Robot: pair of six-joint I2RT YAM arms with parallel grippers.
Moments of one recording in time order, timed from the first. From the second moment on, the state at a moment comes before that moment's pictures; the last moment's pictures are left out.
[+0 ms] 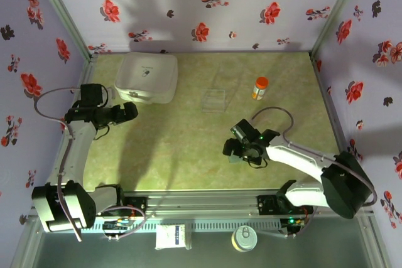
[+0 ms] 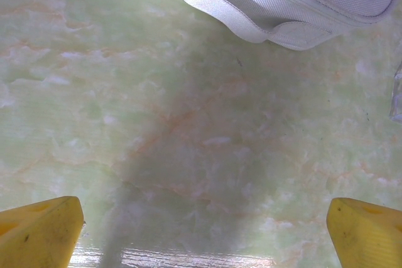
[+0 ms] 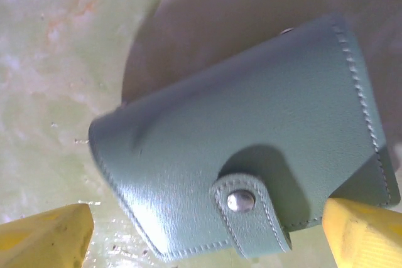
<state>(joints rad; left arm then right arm) 0.05 1.16 0.98 -0.82 0.20 -0.24 0.73 1.26 0.64 -0.63 0.00 0.96</state>
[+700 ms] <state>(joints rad) 0.05 1.16 0.98 -0.82 0.20 -0.24 0.70 1.23 0.63 -0.66 -0.01 0.97</state>
